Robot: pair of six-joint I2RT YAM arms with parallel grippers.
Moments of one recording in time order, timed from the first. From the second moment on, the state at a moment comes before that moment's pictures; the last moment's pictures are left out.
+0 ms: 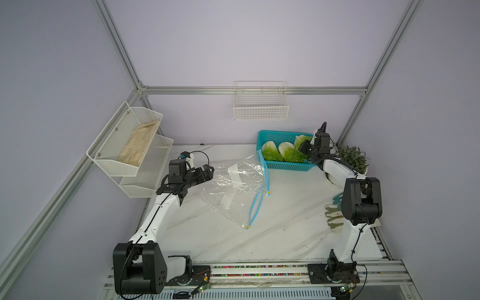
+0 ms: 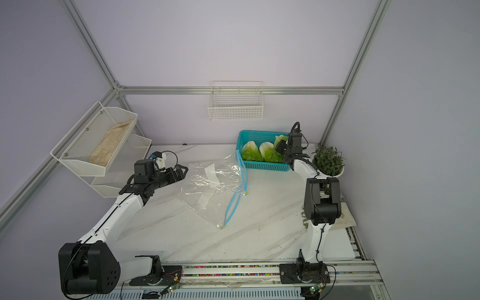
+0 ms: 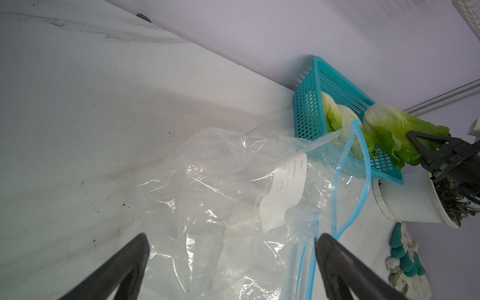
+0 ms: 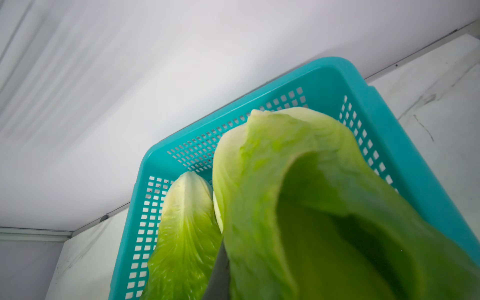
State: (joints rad) left arm -0.01 1.26 0.94 -0.28 0.31 -0.41; right arm 0.02 1.95 1.49 0.00 -0.10 0.56
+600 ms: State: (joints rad) left arm -0.07 1.27 0.94 -0.30 0.28 -0.41; right arm -0.02 2.09 1.57 -0.03 -0.33 0.57
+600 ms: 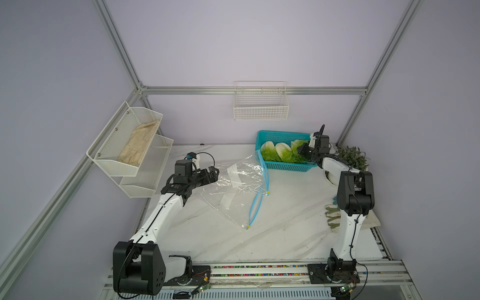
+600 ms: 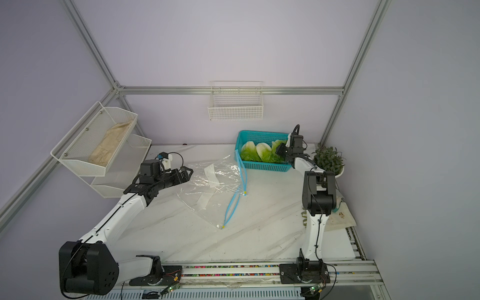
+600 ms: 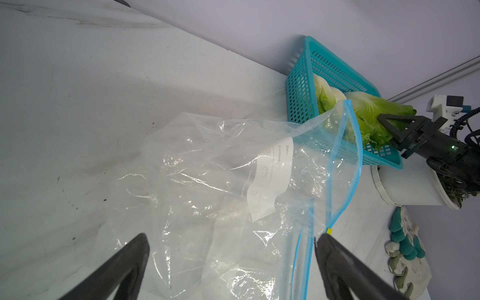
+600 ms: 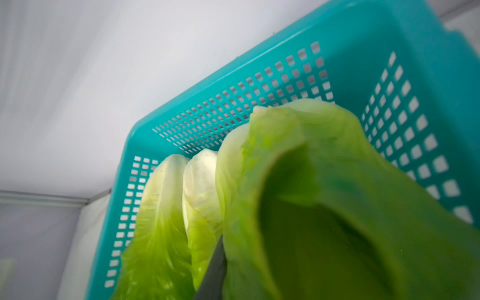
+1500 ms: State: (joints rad) left arm -0.08 1.18 0.85 -0.16 0.17 -0.30; right arm -0.01 2.15 1.63 -0.17 -0.24 0.53
